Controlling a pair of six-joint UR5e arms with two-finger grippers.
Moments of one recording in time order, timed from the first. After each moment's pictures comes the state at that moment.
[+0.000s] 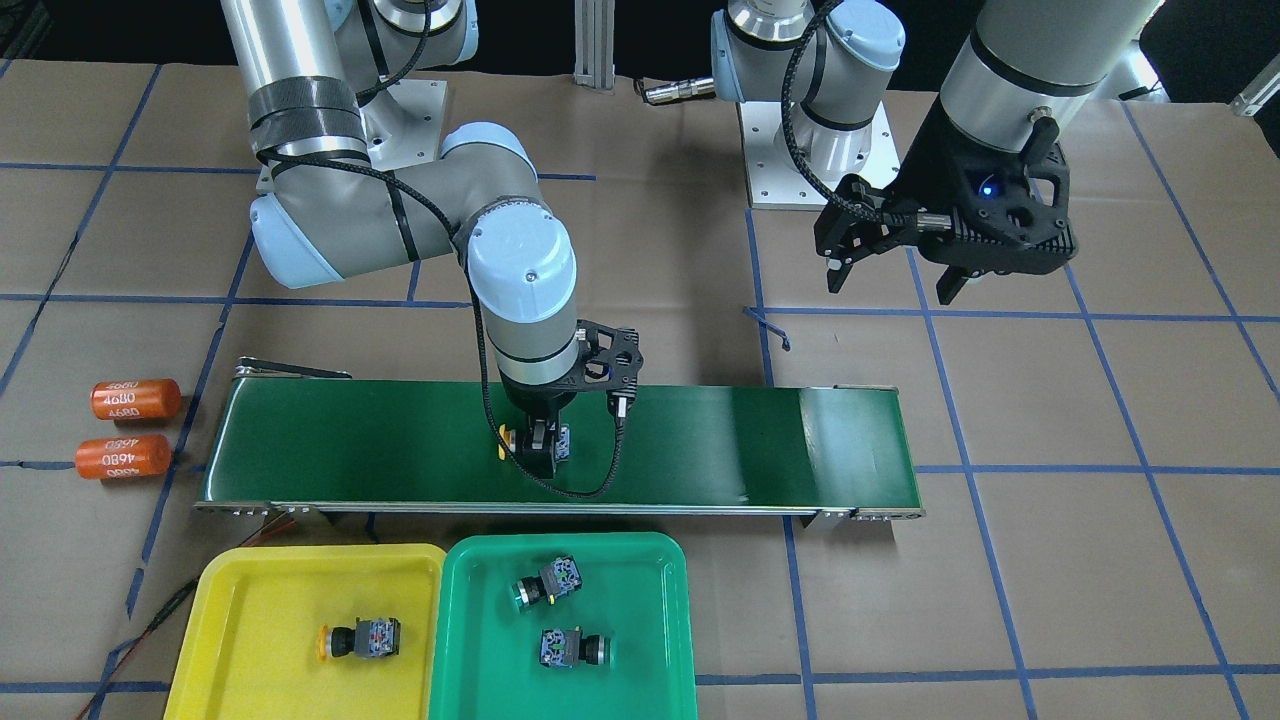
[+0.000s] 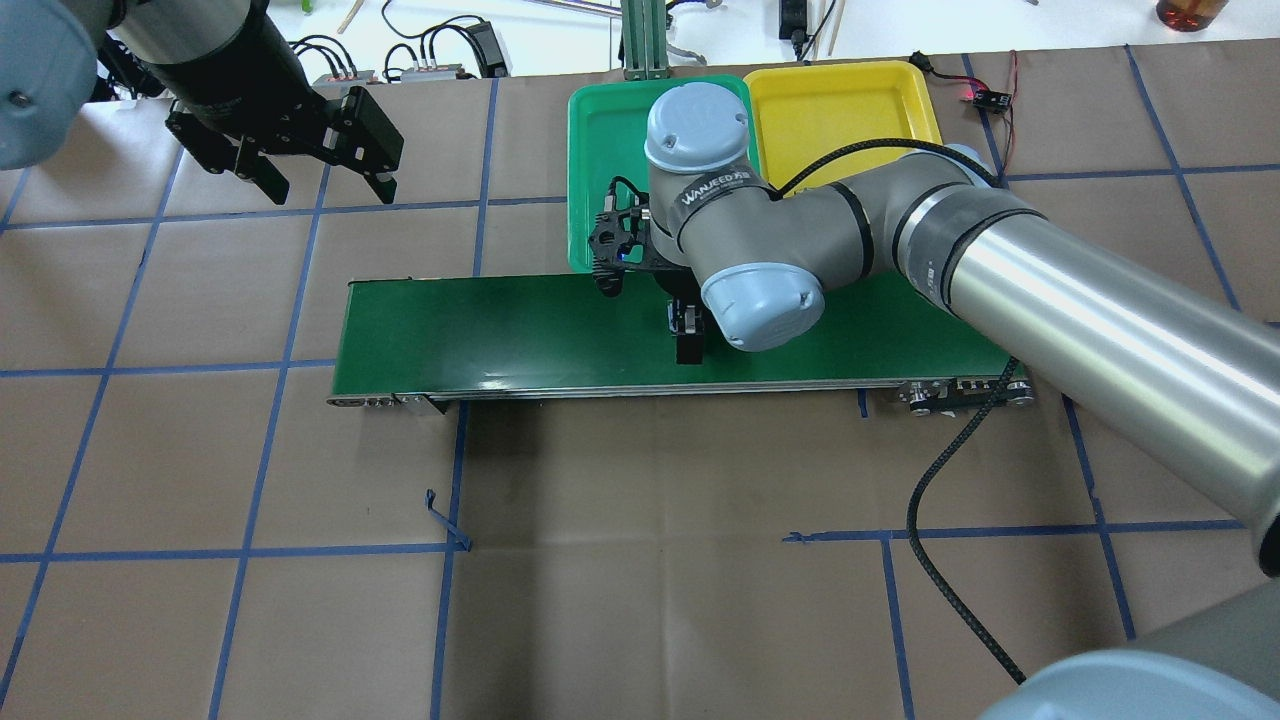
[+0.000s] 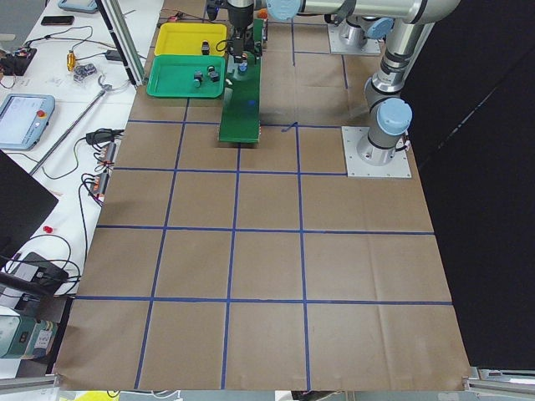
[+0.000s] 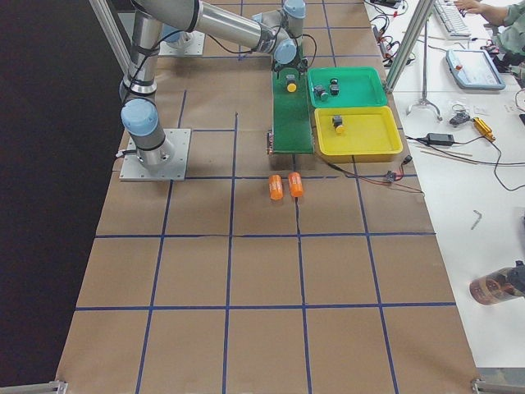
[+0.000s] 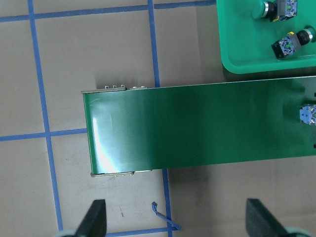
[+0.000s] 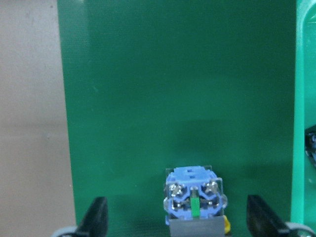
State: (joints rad) left arm -1.54 -1.63 -1.47 -1.57 1.53 0.11; right arm 1.89 -1.14 1.69 -2.14 -1.55 -1.20
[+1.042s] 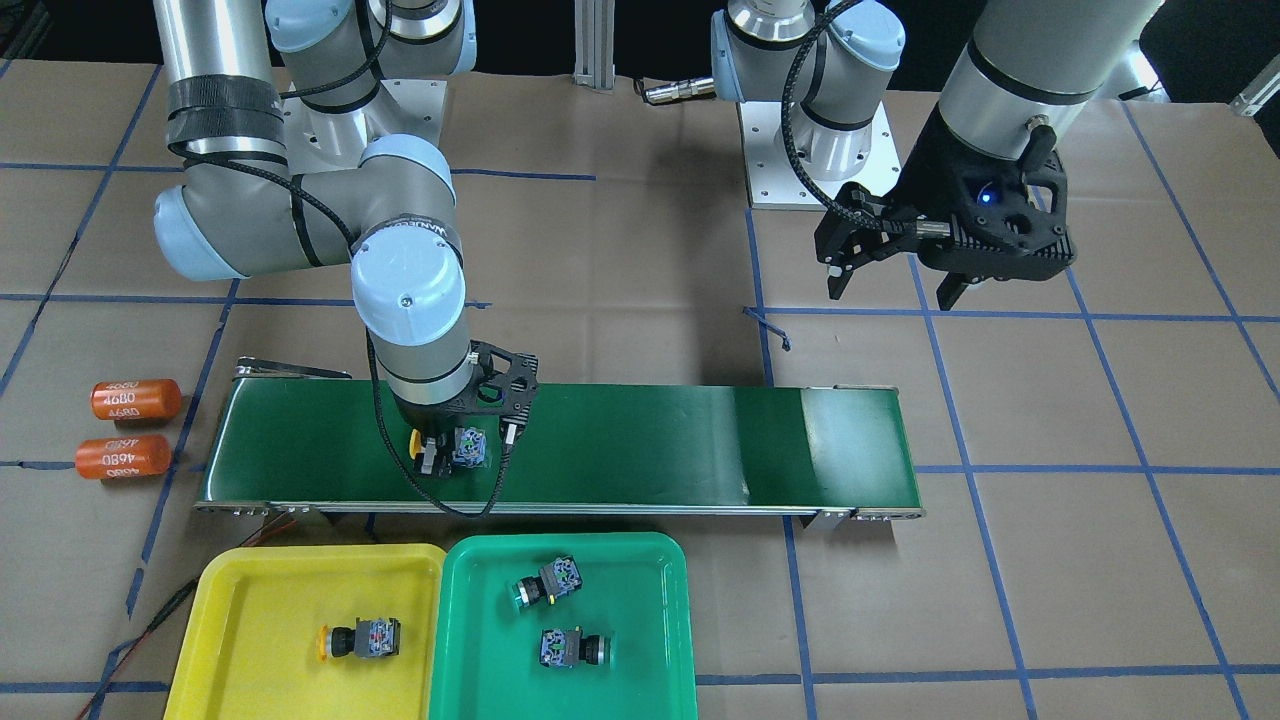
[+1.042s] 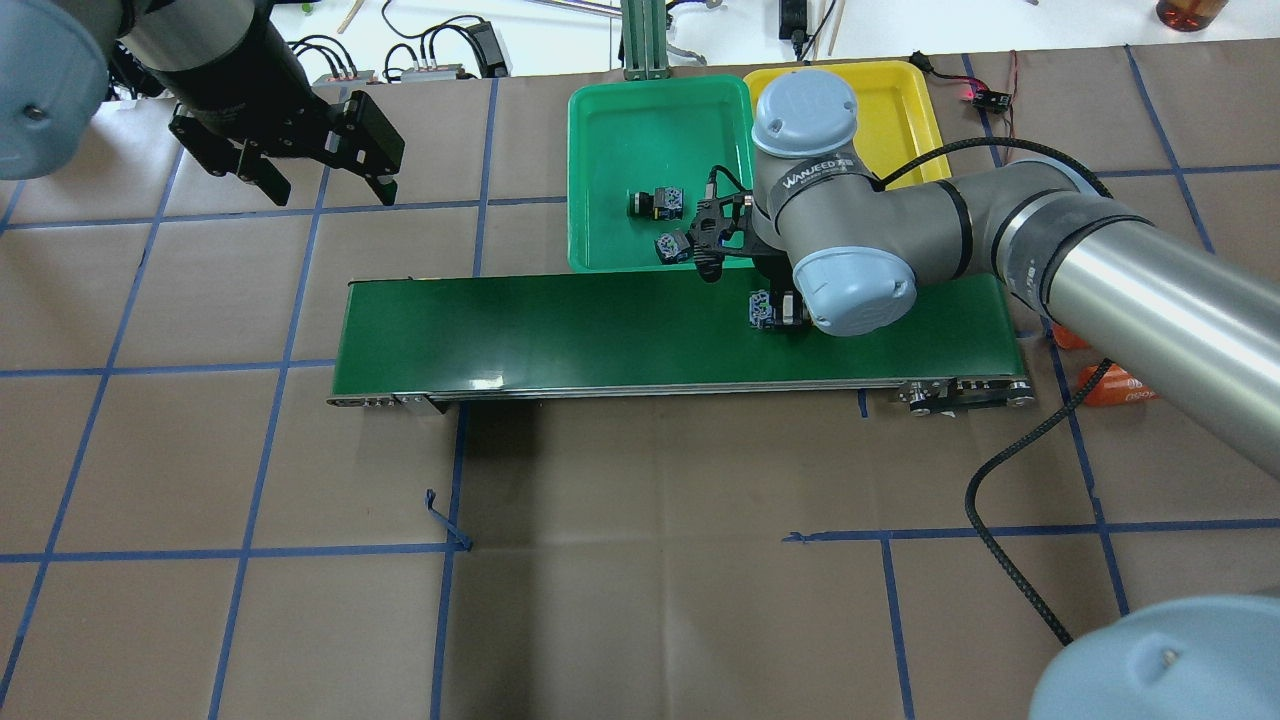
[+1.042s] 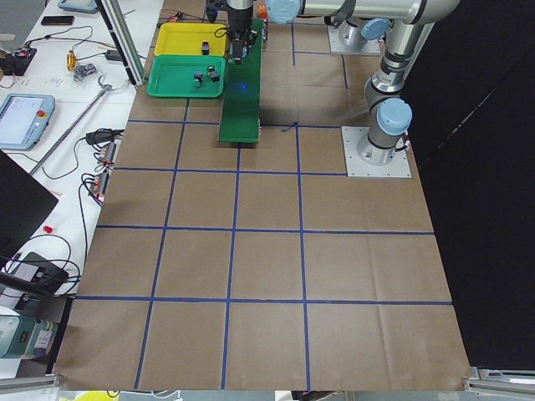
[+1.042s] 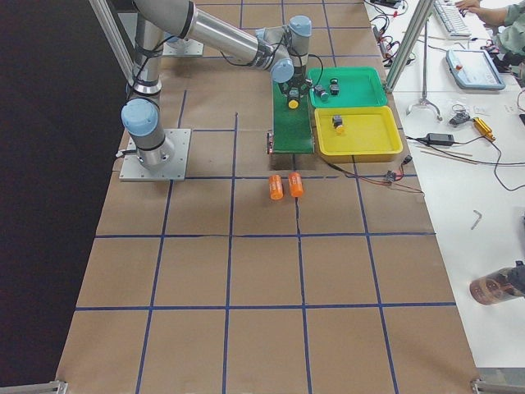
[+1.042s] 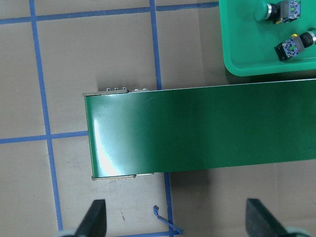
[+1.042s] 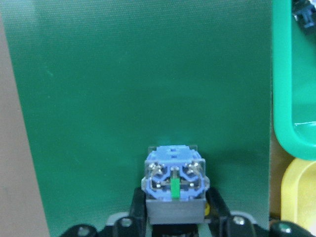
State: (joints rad) left arm -1.54 -1.63 -1.48 -1.54 1.54 0.11; right arm 1.75 -1.18 1.75 -2.15 -1.65 -1.30
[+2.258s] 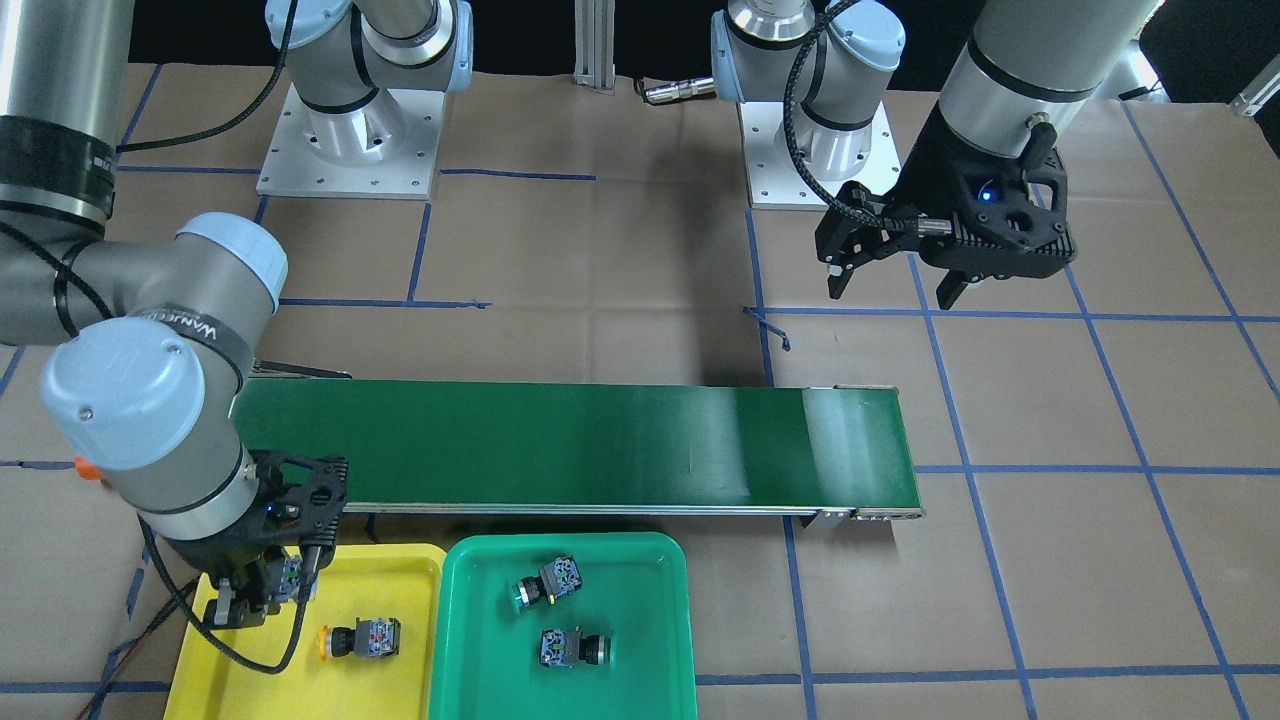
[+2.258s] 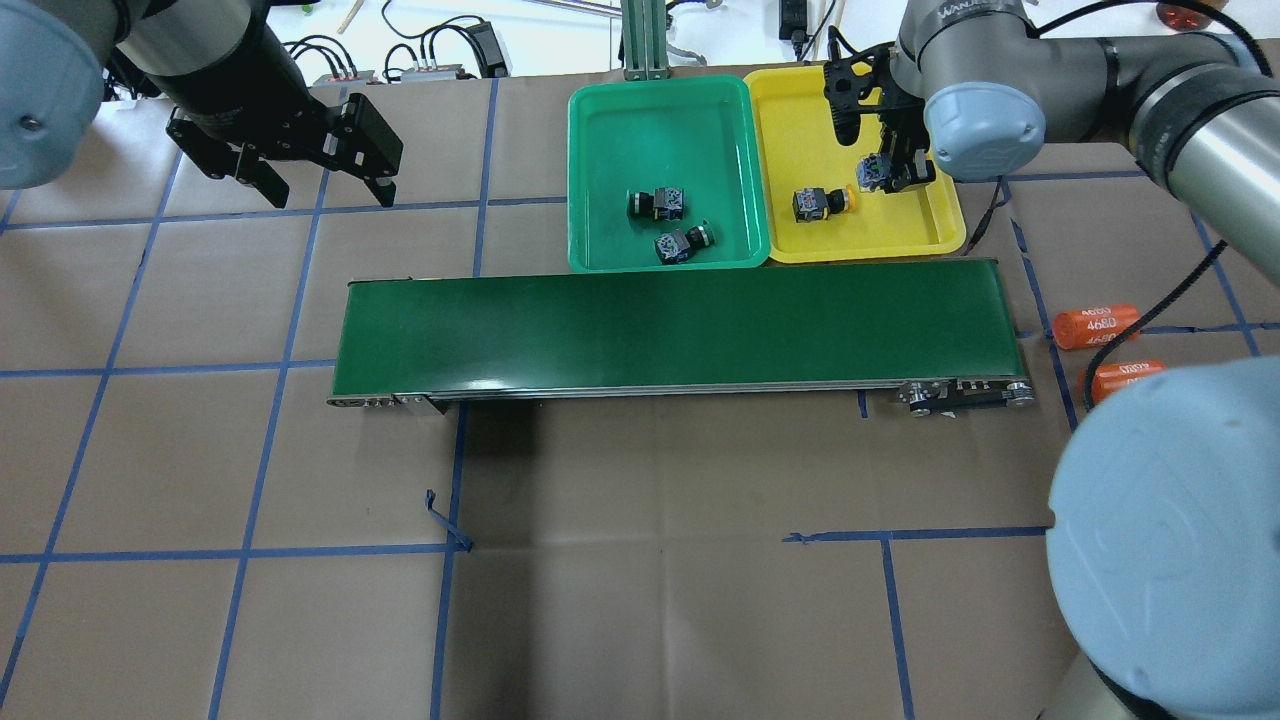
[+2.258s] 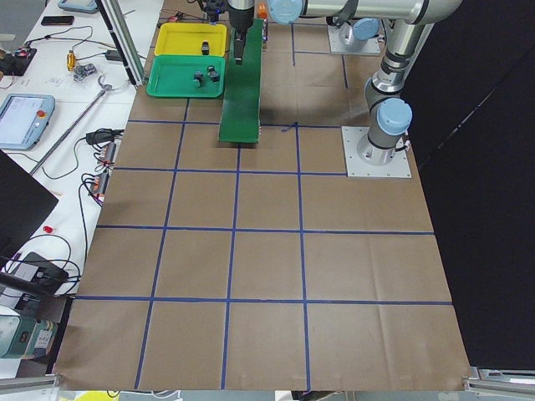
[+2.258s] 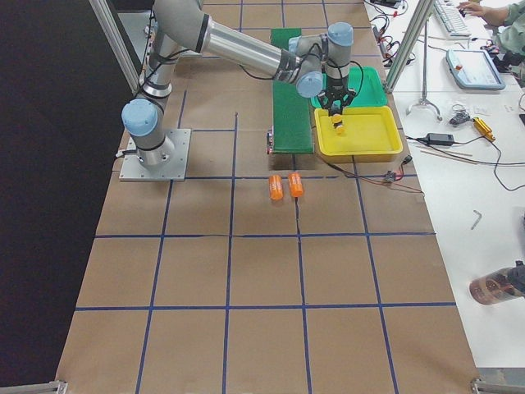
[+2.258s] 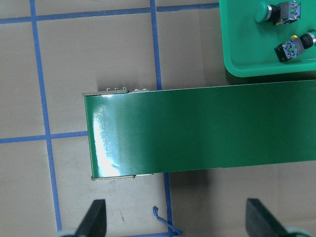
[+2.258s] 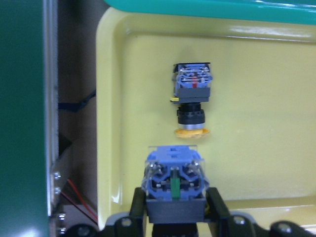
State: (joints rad) left arm -1.54 -1.62 -1.50 -1.53 1.53 0.10; right arm 1.54 -1.01 1.41 -2.13 -1.63 -1.68
